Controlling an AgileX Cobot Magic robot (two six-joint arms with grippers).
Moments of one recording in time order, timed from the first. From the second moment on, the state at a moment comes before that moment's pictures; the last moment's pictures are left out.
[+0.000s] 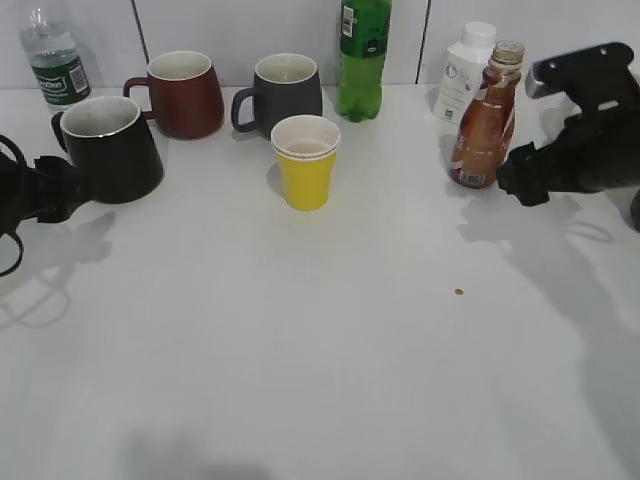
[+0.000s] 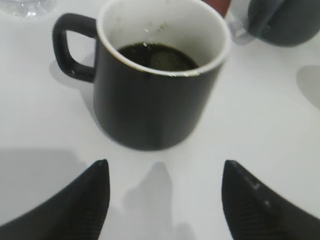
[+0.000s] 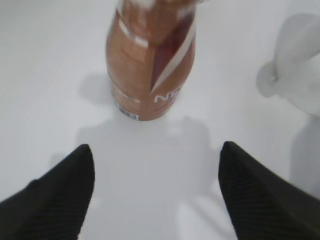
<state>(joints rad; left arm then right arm) -0.10 1.53 -0.60 0.65 -0.32 -0.68 0.21 1.70 -0.84 -0.36 -0.07 0.20</state>
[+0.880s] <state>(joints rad) -0.48 0.92 -0.80 0.15 0.72 -0.29 0.30 1.13 -0.98 -0.12 0.61 0.15</state>
